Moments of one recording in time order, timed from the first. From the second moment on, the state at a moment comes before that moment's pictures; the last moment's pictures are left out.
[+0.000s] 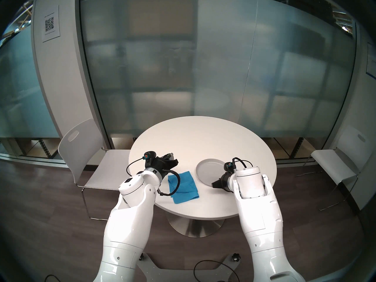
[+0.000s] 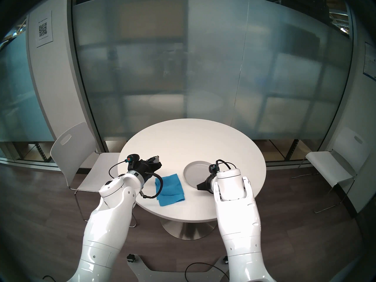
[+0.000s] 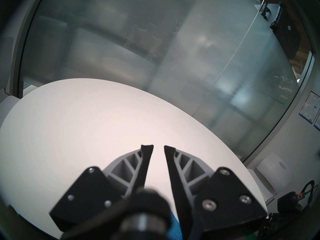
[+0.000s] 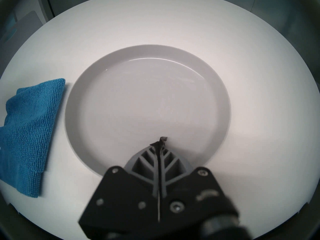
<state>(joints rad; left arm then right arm) 1.56 -1.61 -1.52 -1.67 -0.45 0.38 -0.07 -1.46 -1.63 1.57 -1.62 -0.41 0.96 0.44</state>
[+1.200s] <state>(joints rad) 1.55 -1.61 -1.52 -1.67 -0.45 0.38 -0.09 -1.65 -1.60 1.58 -1.96 -0.47 0.96 0.57</state>
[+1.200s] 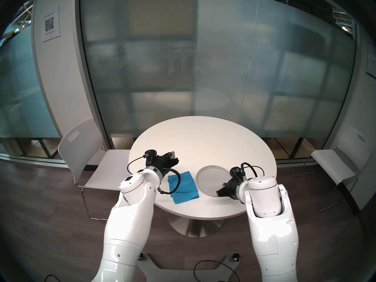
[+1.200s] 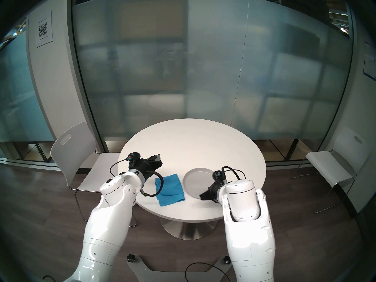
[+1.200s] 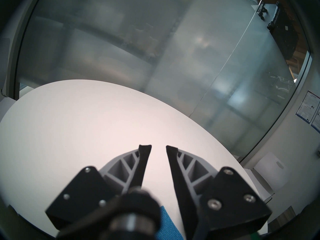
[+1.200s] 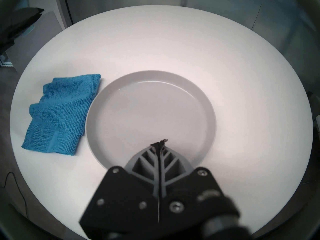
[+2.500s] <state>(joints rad) 1.58 -1.60 -1.41 -1.70 -0.35 0.24 -0.08 -1.90 -1.67 1.88 -2.38 -0.03 0.91 0.37</state>
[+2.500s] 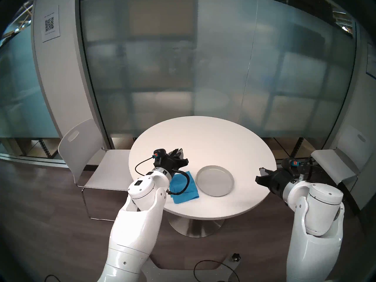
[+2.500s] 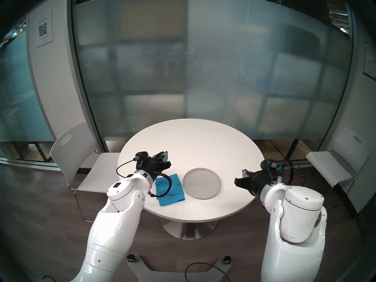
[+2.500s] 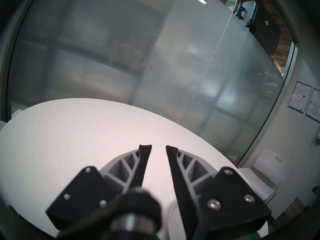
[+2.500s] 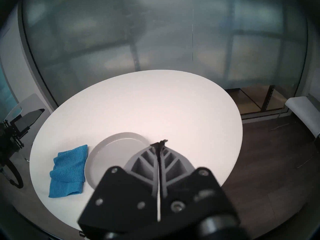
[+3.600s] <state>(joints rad) 1.58 -1.59 -1.38 -1.67 -0.31 0.16 -0.08 -1.99 -1.69 1.82 -2.20 0.12 0.51 0.20</state>
